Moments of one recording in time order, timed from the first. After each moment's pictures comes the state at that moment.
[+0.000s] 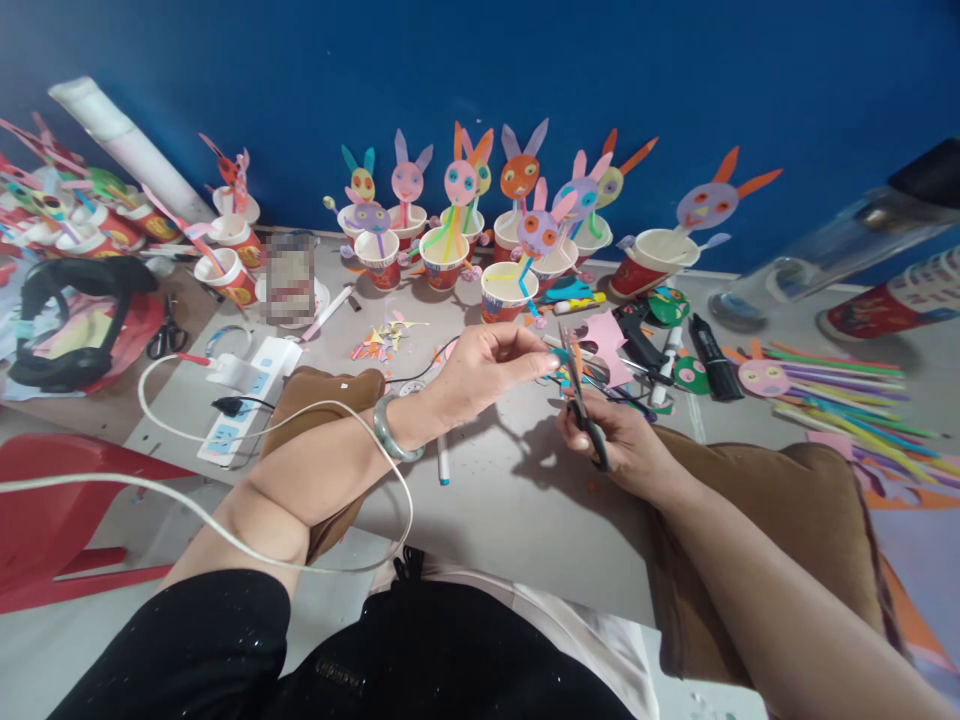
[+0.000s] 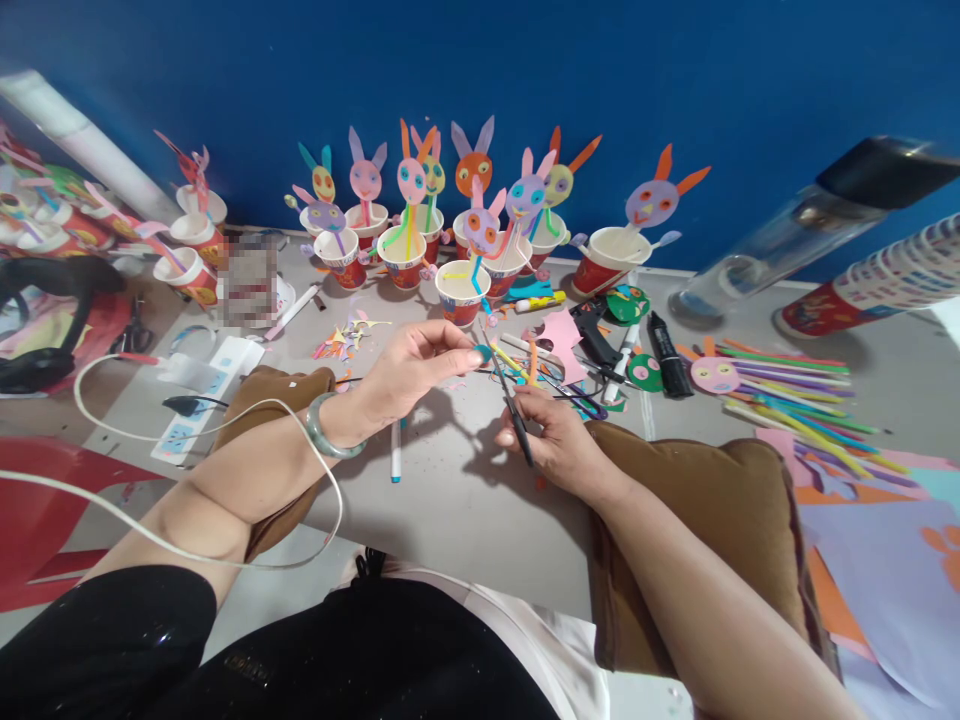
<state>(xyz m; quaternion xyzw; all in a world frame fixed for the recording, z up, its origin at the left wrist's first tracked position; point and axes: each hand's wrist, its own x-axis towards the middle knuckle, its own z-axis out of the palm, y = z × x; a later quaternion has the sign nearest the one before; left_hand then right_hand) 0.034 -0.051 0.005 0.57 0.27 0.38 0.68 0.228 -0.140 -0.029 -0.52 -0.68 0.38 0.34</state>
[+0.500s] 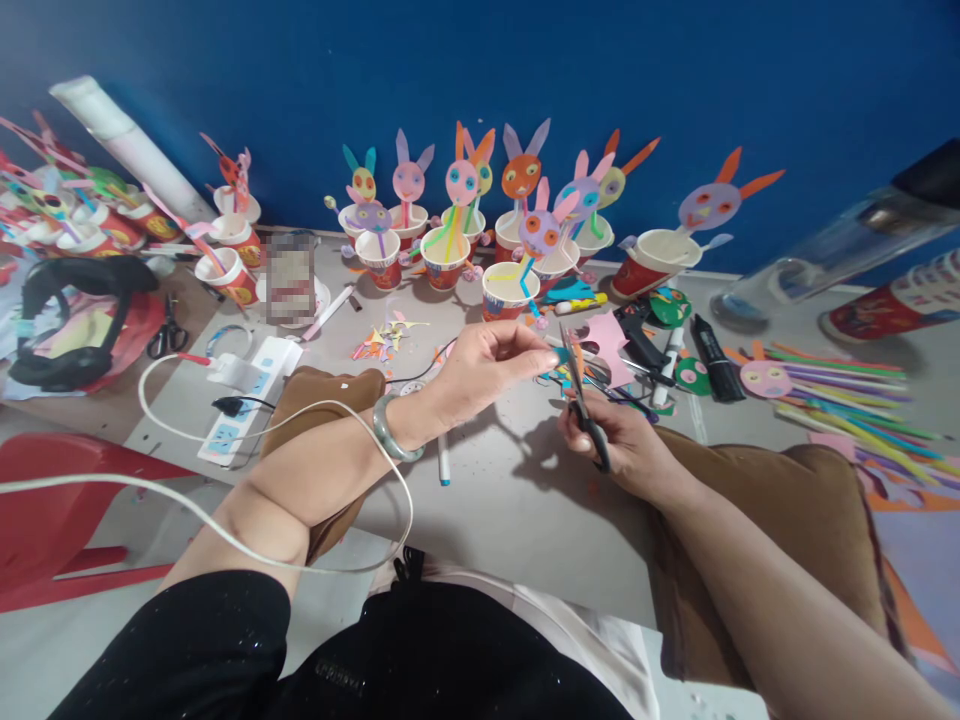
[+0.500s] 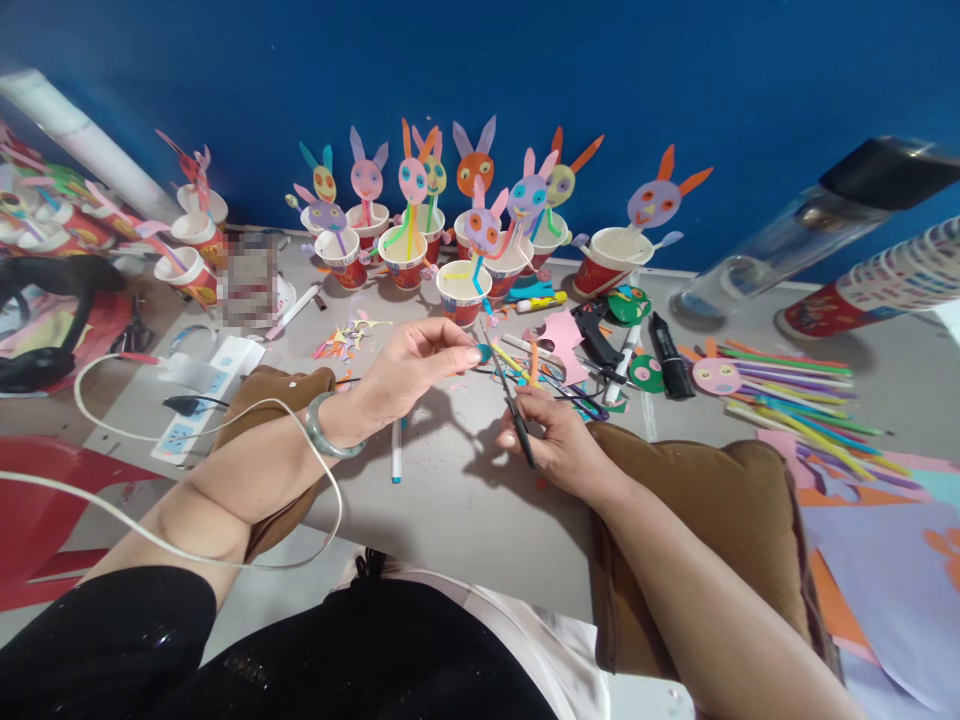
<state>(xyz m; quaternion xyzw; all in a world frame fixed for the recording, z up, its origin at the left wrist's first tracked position) 0.033 -0.050 0.005 0.57 0.27 0.38 0.67 0.230 -0.140 -0.031 -0.52 -0.69 0.38 0.33</state>
